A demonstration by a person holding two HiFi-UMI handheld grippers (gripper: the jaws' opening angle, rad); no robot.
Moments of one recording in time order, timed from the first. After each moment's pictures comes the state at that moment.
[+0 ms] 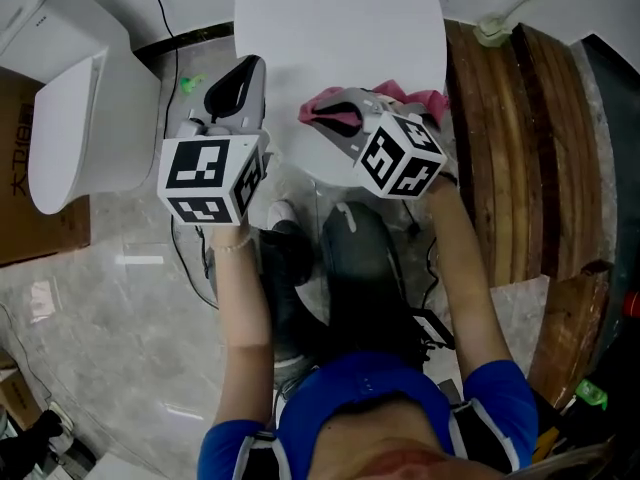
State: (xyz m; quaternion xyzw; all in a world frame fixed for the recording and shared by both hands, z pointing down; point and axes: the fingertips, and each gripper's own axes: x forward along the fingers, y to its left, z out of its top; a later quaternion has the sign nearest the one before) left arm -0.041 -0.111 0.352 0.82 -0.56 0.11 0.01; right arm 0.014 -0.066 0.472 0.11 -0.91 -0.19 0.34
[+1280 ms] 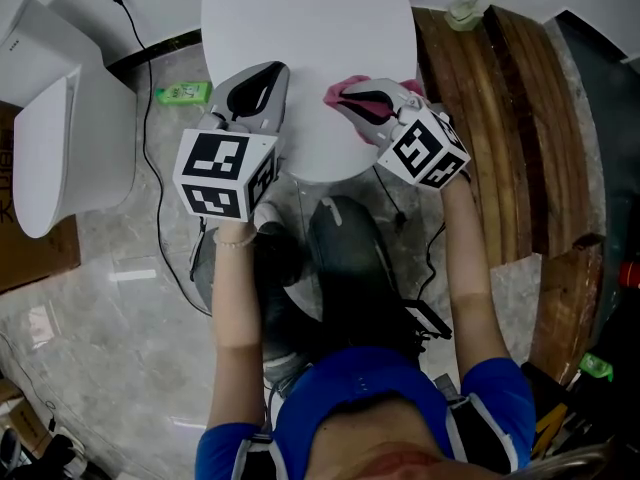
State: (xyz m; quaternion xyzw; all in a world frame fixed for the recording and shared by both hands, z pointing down) left arm 0.028 -0.108 0.381 0.88 -0.47 0.11 0.04; right arm 0.097 -0.086 0.469 0.21 -0.91 -0.17 0.32
